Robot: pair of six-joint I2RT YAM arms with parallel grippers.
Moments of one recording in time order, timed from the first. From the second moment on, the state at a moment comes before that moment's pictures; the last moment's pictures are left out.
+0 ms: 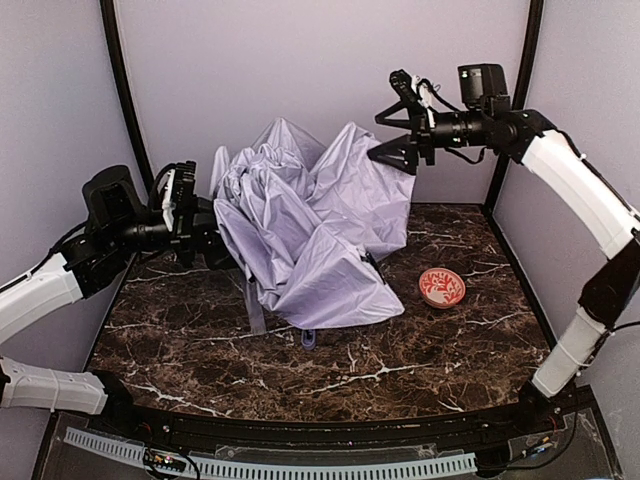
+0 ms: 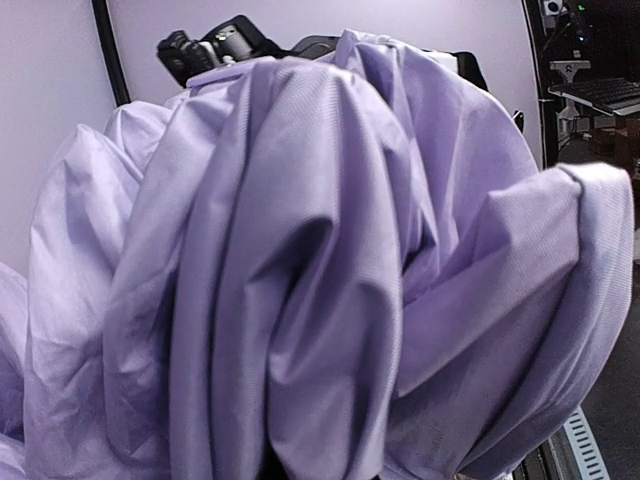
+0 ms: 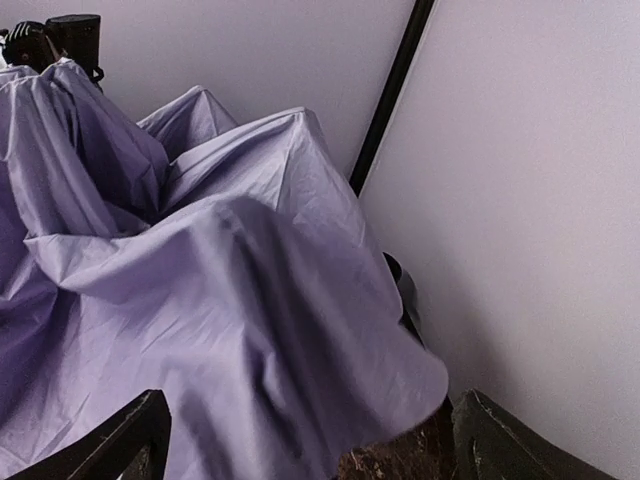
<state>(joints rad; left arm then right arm) -0.59 1.01 0.88 0.14 0.82 0.22 0.49 1.57 1.82 -0.61 -0.72 -0.53</state>
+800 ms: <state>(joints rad) -0.59 1.26 1.04 0.27 0.82 0.11 0.88 1.71 1.60 -0.12 -0.85 -0.17</state>
